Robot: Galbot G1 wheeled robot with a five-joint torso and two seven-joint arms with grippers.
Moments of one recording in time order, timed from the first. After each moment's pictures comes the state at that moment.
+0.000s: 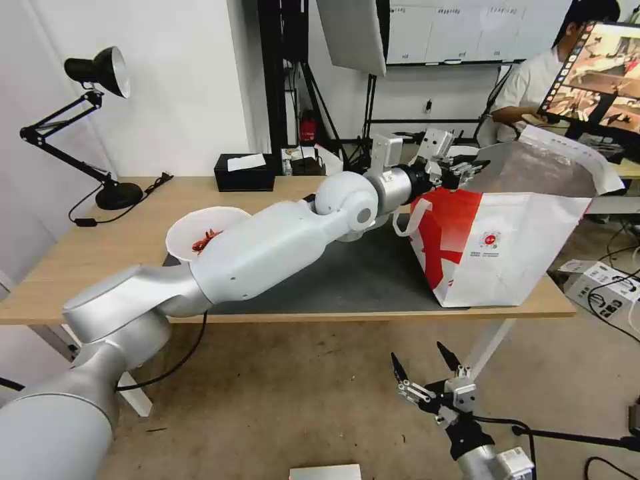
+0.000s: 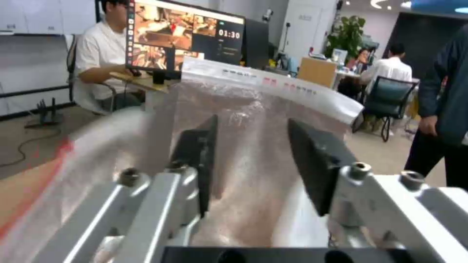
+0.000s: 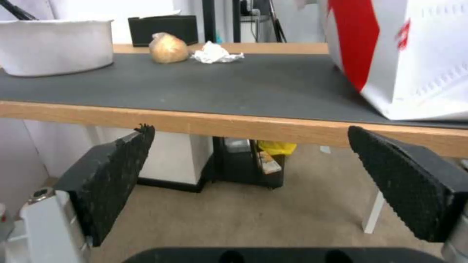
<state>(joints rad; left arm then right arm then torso) -0.11 -1.35 0.62 -1.42 -1.29 0.21 0.01 -1.80 1.10 0.38 2.11 0.29 0.25 0.10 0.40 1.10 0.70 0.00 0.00</state>
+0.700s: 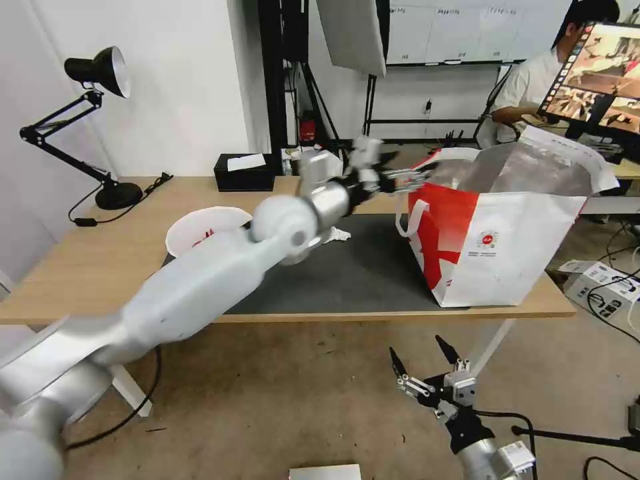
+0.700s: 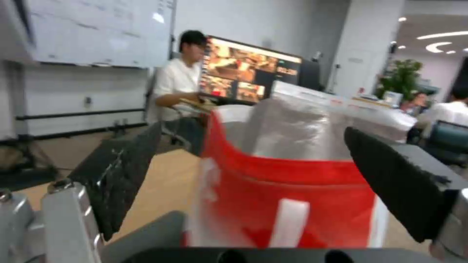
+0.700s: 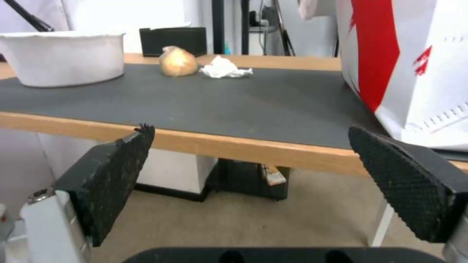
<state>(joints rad) 0.20 -1.01 0.39 -1.73 -1.17 0.13 -0.03 -1.77 1.06 0.37 2.12 0.29 0.25 0.09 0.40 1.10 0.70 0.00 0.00</state>
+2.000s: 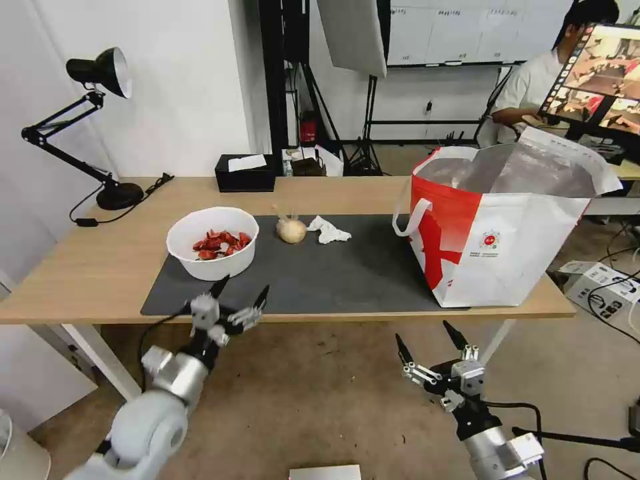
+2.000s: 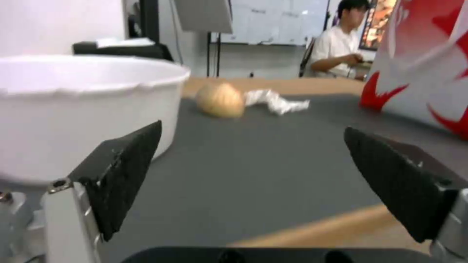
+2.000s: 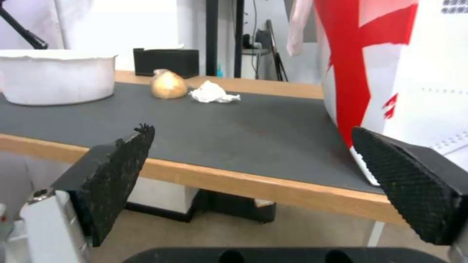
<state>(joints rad) 1.51 -1.04 -0.46 -2.02 -0.50 -0.13 0.09 -1.76 1.04 0.39 2.12 0.27 0.30 0.12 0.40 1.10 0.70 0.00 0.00</state>
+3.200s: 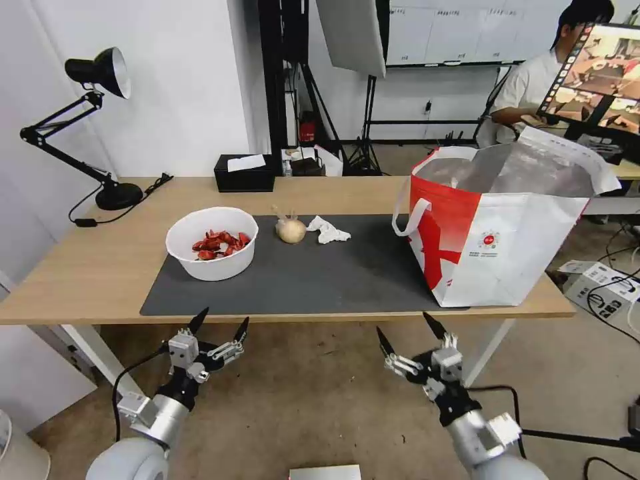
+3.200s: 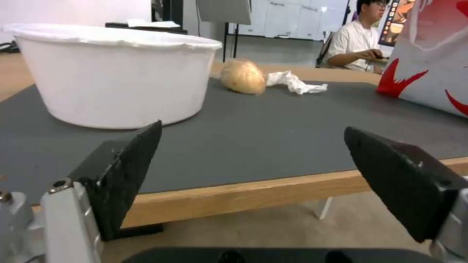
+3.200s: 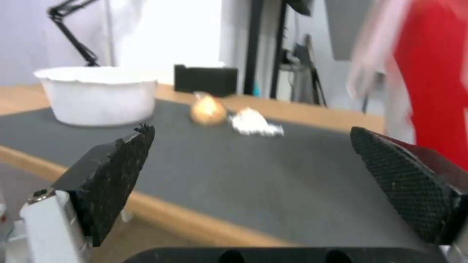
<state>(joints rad) 1.63 -1.09 -0.54 -2.02 -0.50 -0.17 0.12 -1.49 0.87 0.23 2.14 0.36 0.19 0.15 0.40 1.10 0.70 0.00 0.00</state>
